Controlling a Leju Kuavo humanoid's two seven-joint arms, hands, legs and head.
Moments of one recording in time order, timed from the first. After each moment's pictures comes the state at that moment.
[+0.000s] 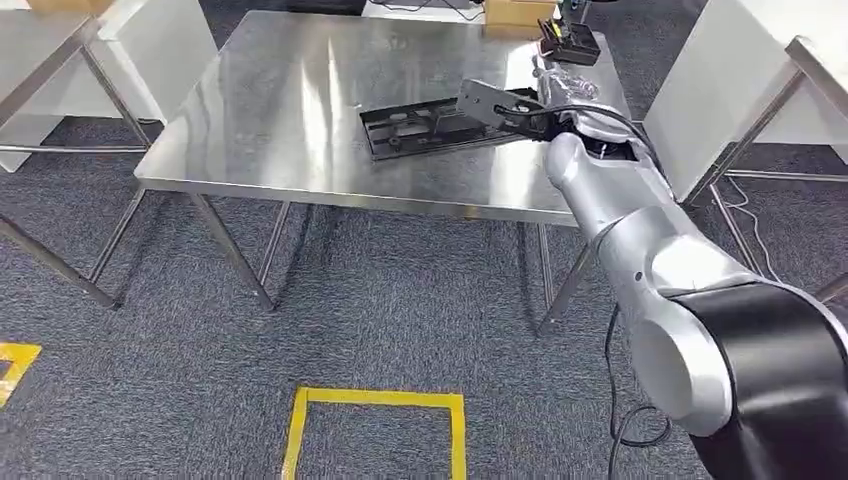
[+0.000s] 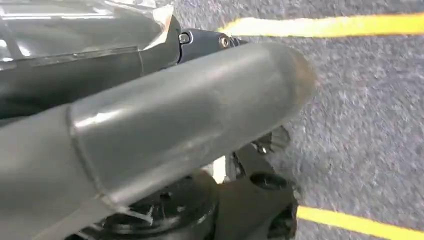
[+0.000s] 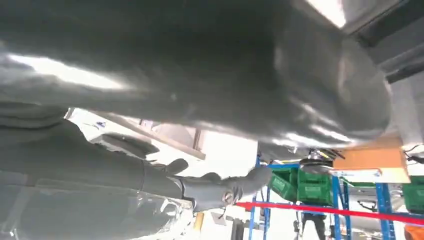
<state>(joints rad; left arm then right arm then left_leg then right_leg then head) -0.05 -0.15 0.42 -0.18 -0.29 0.10 -0.24 -1.36 0.13 0.11 -0.28 1.36 0.11 0.22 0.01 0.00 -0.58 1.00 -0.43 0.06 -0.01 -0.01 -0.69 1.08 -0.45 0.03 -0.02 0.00</state>
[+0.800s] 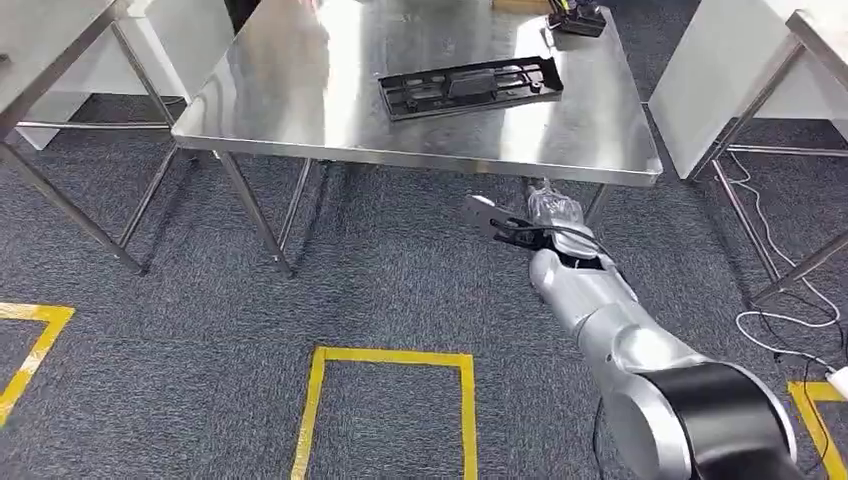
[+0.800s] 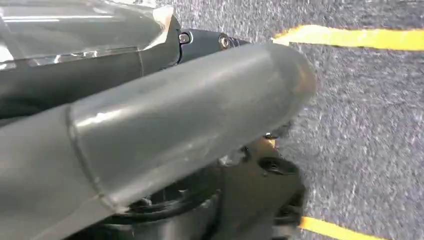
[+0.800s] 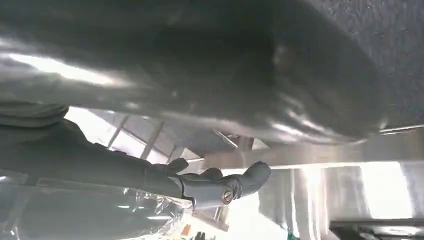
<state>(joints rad) -0.05 -0.17 0.47 -0.18 -0.29 0.14 -0.24 -1.06 0.13 0.10 -0.27 1.38 -0.04 0.23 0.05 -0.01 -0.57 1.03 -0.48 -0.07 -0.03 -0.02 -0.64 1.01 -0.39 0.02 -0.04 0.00</state>
